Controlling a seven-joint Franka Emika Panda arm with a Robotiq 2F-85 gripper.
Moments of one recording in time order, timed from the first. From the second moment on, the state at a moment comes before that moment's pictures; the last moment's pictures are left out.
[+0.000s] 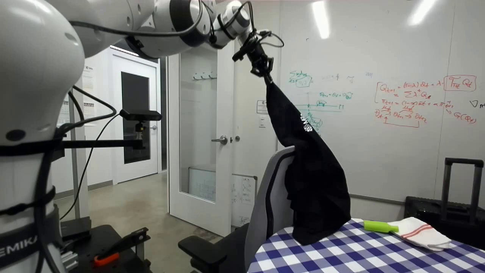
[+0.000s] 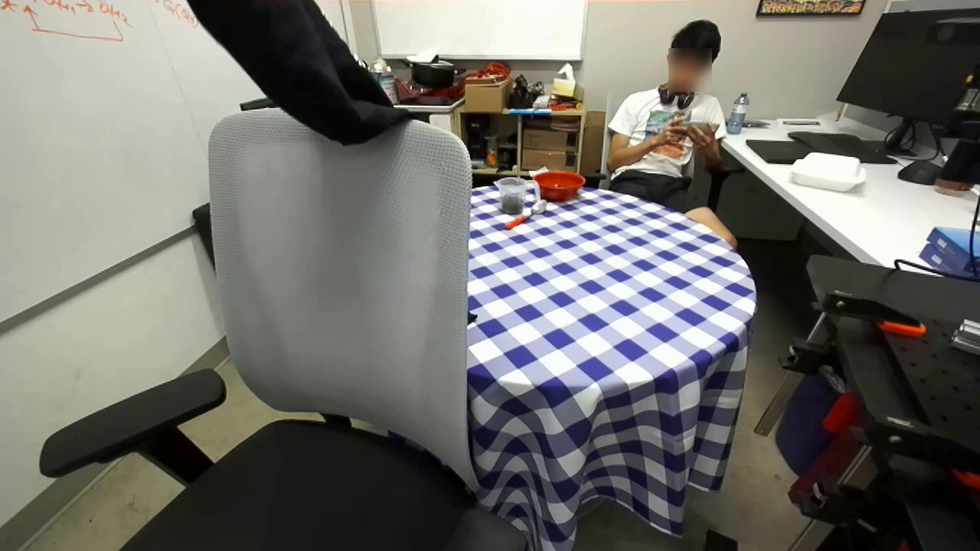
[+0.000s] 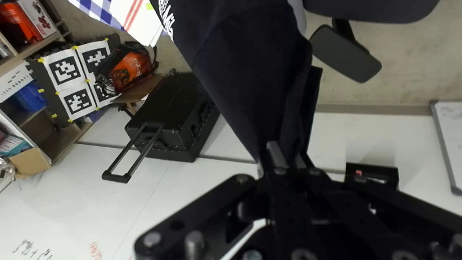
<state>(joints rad) 0.37 0.86 -0.15 -0.47 -0.34 1.71 0.21</state>
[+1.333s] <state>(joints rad) 0.37 1.26 -0.13 -0.44 -0.33 1.57 -0.01</state>
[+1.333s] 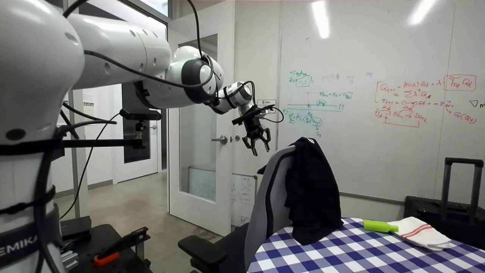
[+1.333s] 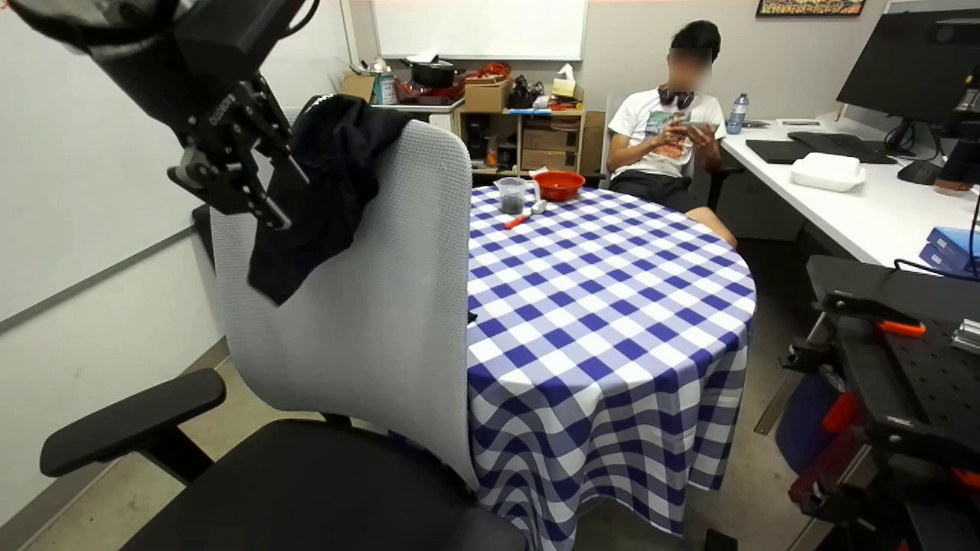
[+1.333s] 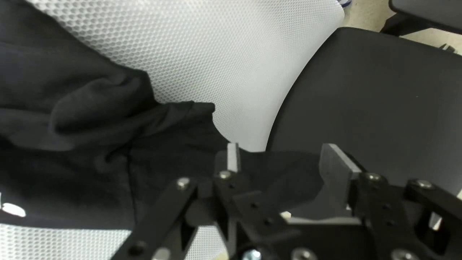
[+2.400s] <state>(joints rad) 0.06 1.04 -0.07 -0.43 -0.16 1.54 -0.16</state>
